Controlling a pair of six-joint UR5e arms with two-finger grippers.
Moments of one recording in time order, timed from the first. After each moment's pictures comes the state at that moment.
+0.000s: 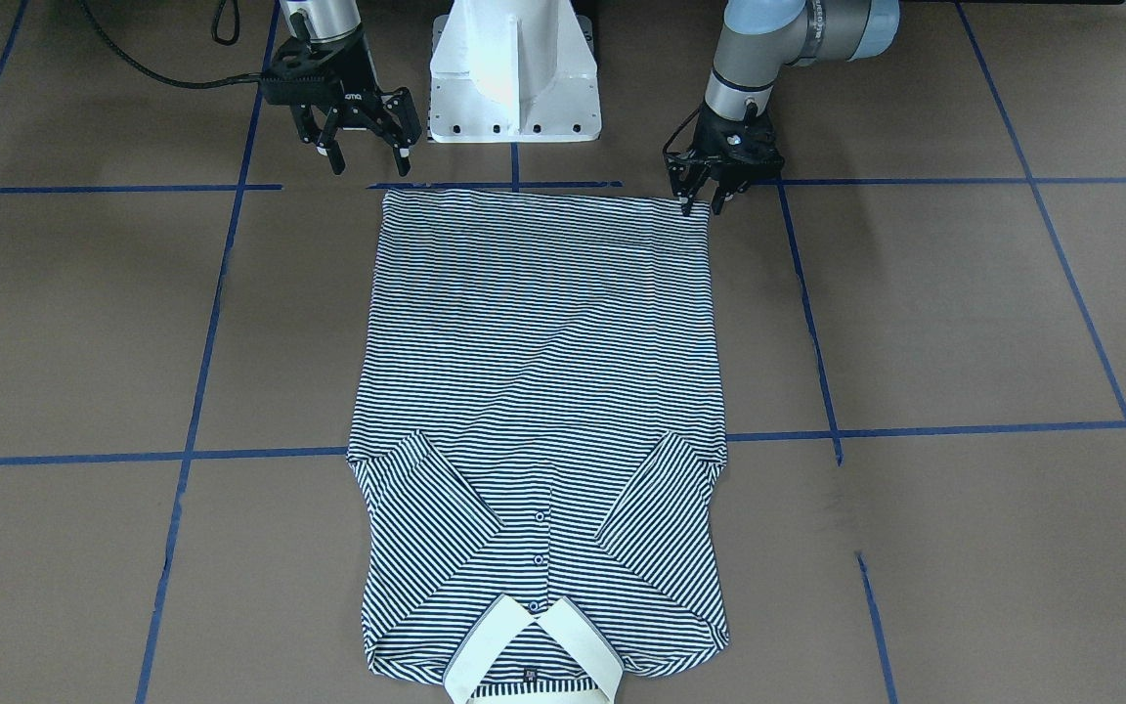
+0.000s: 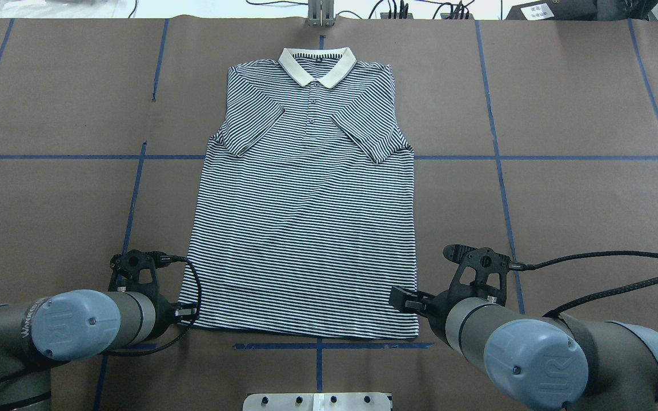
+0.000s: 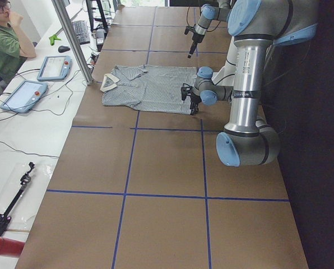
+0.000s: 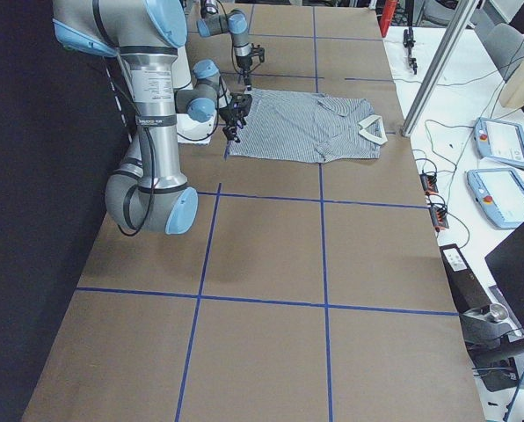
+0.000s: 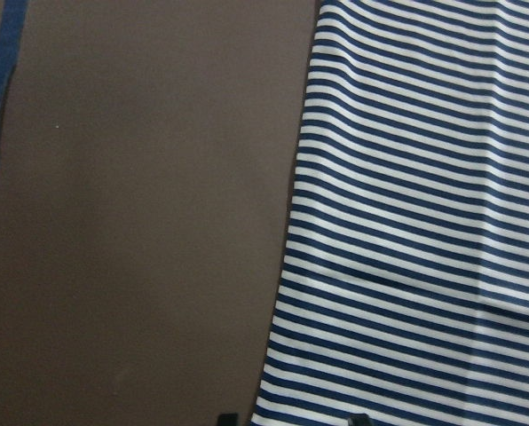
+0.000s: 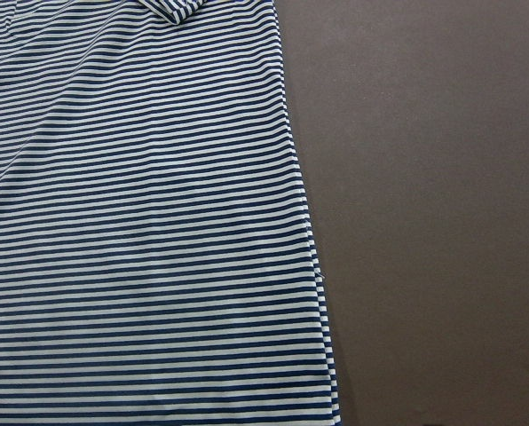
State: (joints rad) left arm -0.24 -1.67 -2.02 -1.86 -1.59 -1.48; right arm 0.15 -1.39 2.22 -1.50 1.35 1.68
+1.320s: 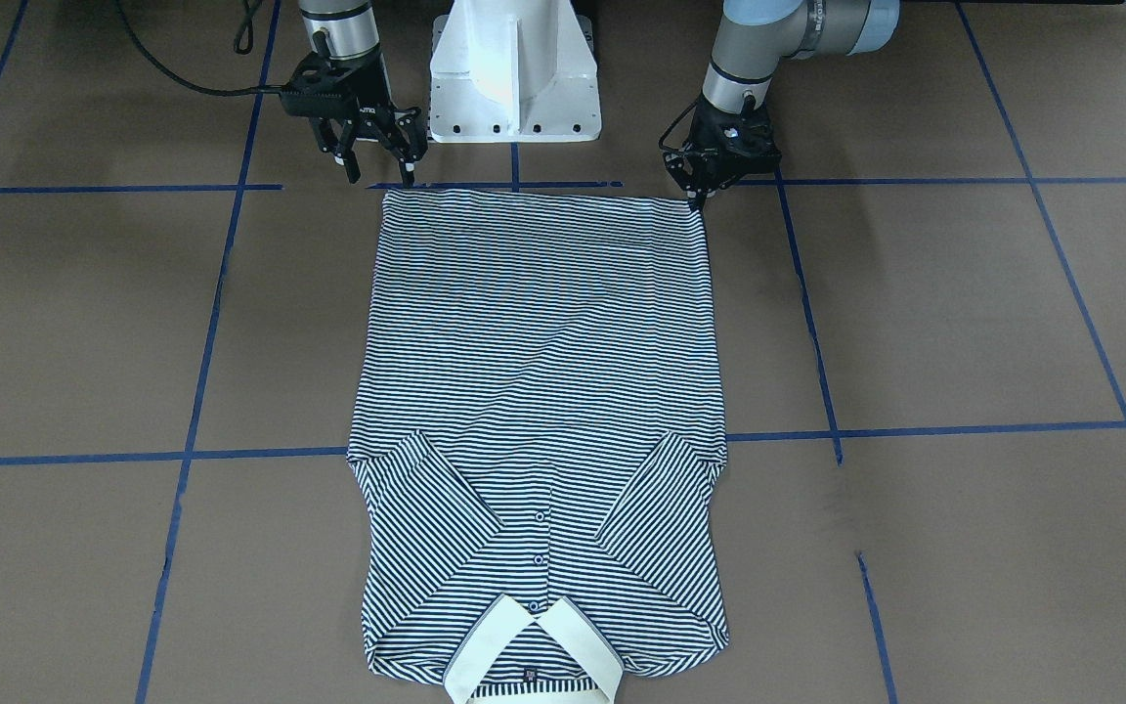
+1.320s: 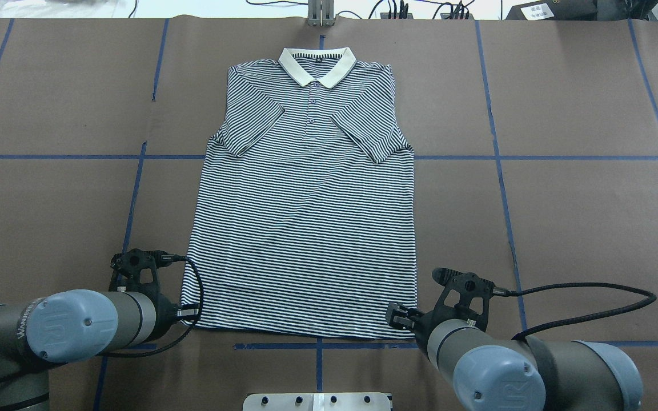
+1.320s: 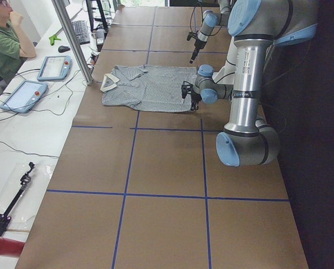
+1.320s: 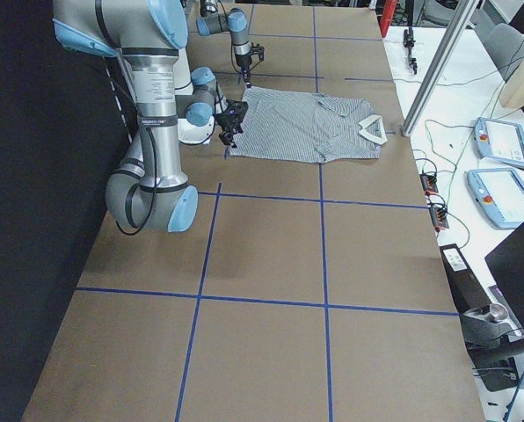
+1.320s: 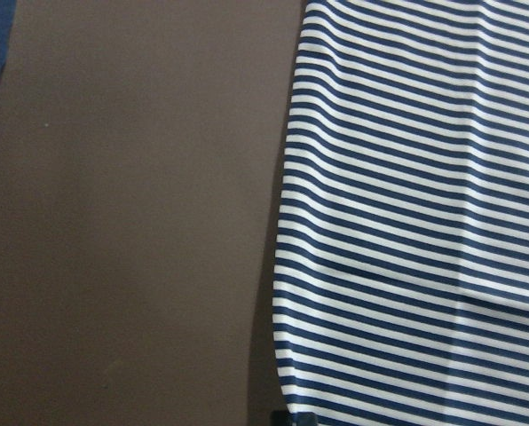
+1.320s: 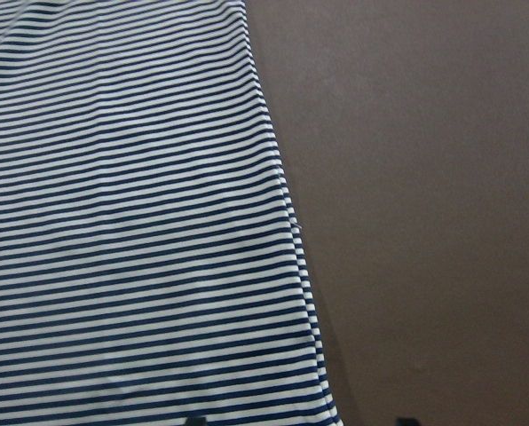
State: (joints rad) left arm -0.24 -1.68 -2.05 -1.86 -1.59 -1.48; right arm 0.08 -1.36 2.11 -1.50 1.29 1.81
